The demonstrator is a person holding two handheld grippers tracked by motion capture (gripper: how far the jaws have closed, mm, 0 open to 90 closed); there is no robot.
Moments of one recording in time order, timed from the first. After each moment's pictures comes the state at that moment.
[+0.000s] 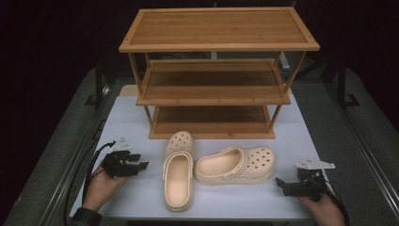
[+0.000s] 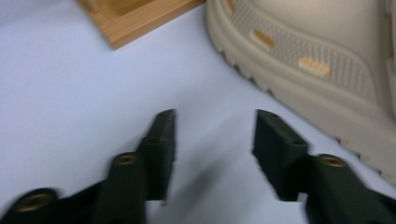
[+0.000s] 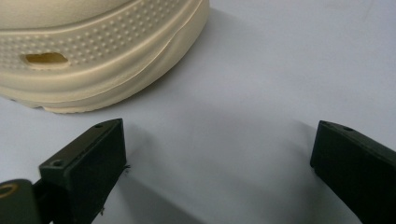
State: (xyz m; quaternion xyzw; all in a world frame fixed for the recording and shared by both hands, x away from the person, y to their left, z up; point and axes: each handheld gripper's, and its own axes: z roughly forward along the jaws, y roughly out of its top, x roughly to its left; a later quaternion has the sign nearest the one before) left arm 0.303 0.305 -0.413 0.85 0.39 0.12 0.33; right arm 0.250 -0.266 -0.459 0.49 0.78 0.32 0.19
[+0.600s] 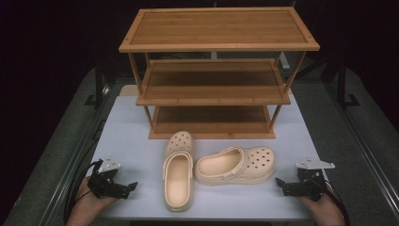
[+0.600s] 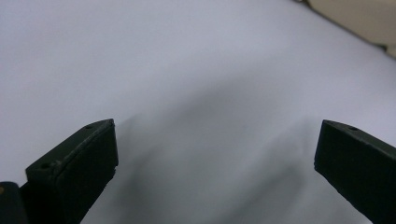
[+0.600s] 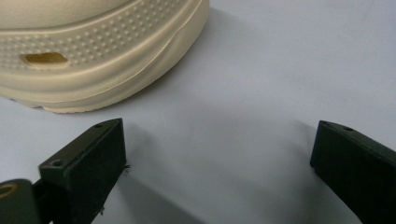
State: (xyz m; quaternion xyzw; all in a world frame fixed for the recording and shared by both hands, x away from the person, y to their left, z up) left arm 0.258 0.336 -0.435 0.85 0.41 0.17 0.29; right arm 0.250 -0.266 -0.458 0.49 0.79 0.32 0.19
